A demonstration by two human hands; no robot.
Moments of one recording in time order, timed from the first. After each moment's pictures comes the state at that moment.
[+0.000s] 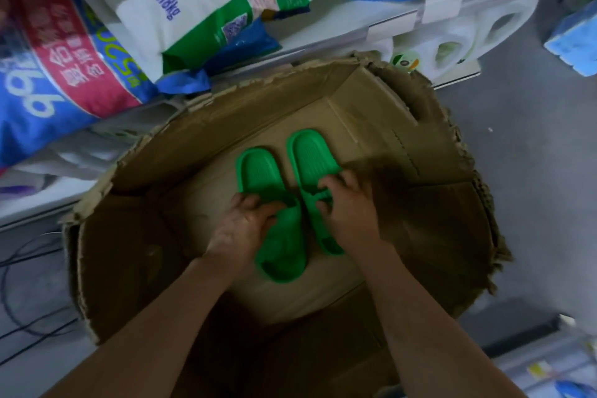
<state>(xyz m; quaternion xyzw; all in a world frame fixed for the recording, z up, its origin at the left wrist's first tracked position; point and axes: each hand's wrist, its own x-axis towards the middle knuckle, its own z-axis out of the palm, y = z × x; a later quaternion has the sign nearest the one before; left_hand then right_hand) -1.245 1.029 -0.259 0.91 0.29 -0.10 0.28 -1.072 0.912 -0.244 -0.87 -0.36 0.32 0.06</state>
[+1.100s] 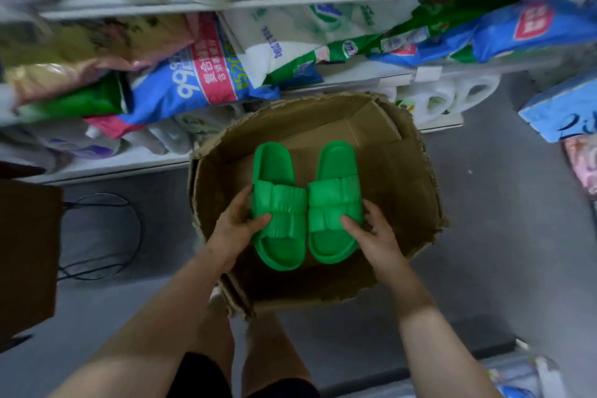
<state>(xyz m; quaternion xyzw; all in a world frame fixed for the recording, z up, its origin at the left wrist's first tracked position) -1.348 0.978 -0.083 0.37 0.56 0.10 0.74 -1.143 0.827 -0.079 -0.77 -0.09 0.49 0.40</state>
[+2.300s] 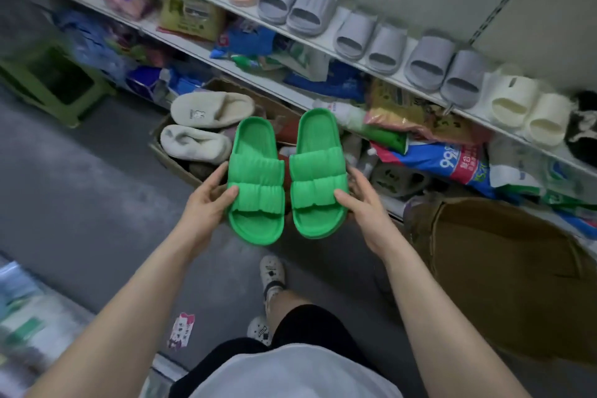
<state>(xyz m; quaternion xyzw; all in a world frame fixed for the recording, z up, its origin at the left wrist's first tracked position) -1.956 0.942 0.093 0.31 0.56 0.47 0.61 -1.675 0.970 0.102 -0.57 -0.43 0.61 0.35</state>
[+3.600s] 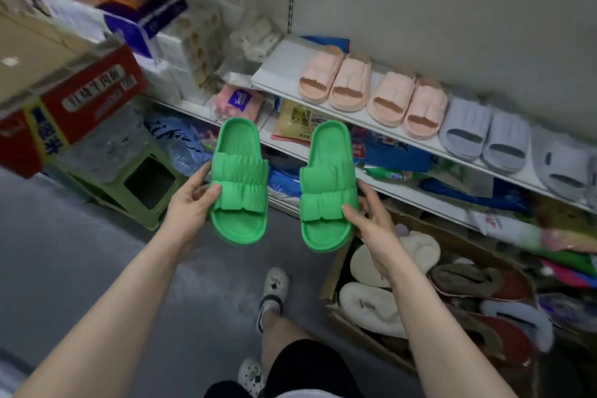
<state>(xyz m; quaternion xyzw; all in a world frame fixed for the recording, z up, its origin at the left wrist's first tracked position) -2.528 1.329 0.114 0.33 0.59 0.50 0.55 -2.222 1.317 0.102 -0.59 -0.42 0.55 0.42</state>
